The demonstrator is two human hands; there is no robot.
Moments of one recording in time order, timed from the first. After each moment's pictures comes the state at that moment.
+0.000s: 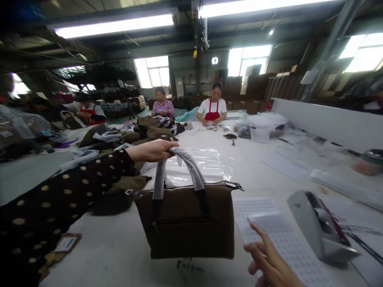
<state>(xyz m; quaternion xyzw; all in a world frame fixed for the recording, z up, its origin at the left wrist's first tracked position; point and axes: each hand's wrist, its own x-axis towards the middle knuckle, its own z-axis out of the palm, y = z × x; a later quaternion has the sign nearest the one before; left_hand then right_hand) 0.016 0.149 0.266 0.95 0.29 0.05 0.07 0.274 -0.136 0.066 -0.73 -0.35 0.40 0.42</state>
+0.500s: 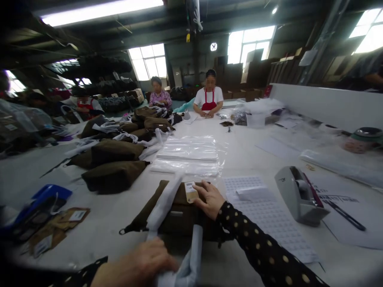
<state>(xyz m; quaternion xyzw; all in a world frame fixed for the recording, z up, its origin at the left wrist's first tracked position) -0.017 -0.122 0.107 0.96 0.14 0.05 0.23 0.248 -0.062 0.033 -0.59 -0.74 0.19 0.25</state>
